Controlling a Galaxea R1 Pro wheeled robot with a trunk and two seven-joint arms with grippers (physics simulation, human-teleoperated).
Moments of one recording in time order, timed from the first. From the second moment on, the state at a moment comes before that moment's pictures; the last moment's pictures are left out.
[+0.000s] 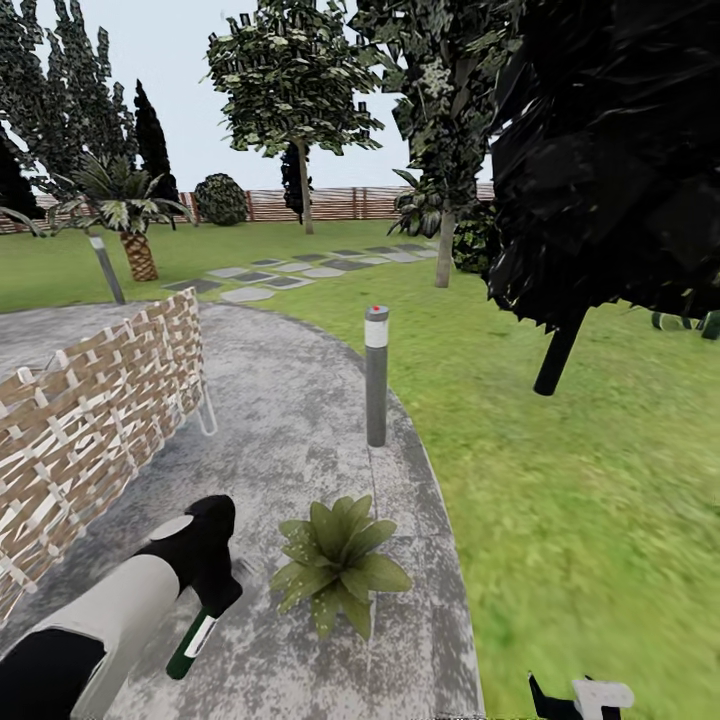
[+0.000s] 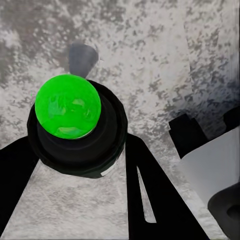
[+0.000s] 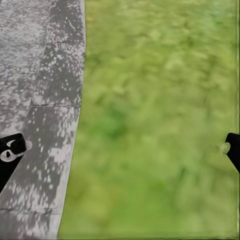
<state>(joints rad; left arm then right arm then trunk) -0.86 0.07 -0.25 -0.45 -1.07 0.98 -1.18 -0.33 -0.12 -0.79 -0.19 0.61 -0.63 0.17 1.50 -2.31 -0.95</state>
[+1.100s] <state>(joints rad) -0.92 0.04 -0.25 -0.49 -1.07 0.97 -1.19 -0.33 -0.13 -0.79 -0.19 0.60 -0.63 0.17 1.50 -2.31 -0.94</state>
